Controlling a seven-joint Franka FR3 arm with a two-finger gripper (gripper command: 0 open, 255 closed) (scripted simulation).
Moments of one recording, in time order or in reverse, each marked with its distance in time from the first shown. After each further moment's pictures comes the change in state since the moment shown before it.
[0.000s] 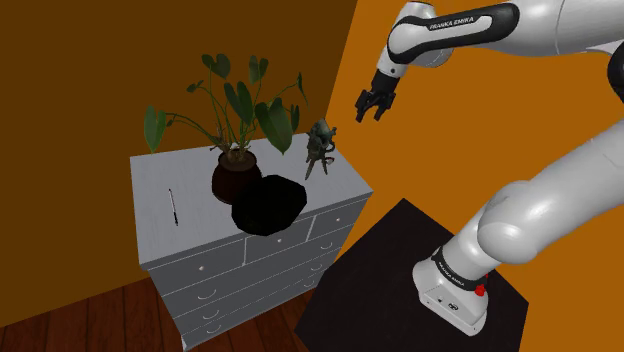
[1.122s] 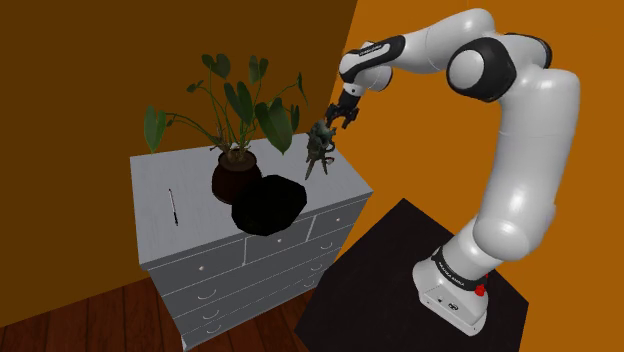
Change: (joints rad) arm -0.103 0.669 0.001 0.481 0.312 0.154 -0.208
